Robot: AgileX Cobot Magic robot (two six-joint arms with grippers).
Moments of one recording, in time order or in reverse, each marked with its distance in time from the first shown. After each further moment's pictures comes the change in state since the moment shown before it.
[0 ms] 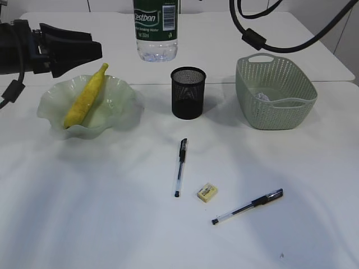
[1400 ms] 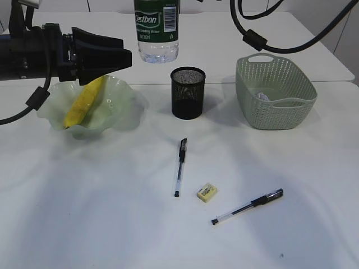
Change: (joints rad) left arm -0.126 0.000 0.000 0.000 -0.001 -0.007; right arm 0.004 0.000 0.000 -0.009 0.000 -0.004
